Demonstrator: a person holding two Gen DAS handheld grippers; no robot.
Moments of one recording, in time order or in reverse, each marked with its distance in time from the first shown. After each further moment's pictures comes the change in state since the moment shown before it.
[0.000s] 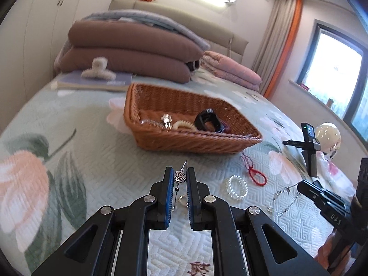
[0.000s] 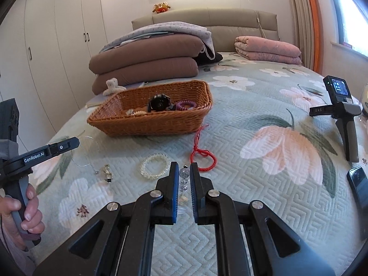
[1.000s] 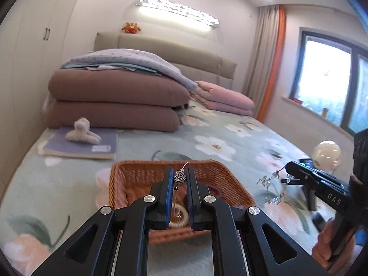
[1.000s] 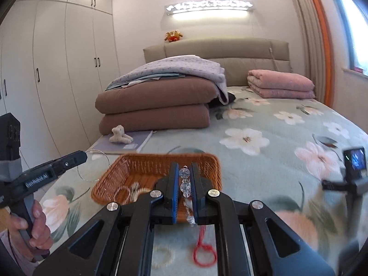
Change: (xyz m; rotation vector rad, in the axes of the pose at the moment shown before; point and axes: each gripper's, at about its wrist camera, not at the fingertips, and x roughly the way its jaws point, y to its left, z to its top) left arm 0.022 -0.028 0.121 0.077 -0.168 -0.012; right arm 0.038 0.006 0.149 -0.073 -0.164 0.063
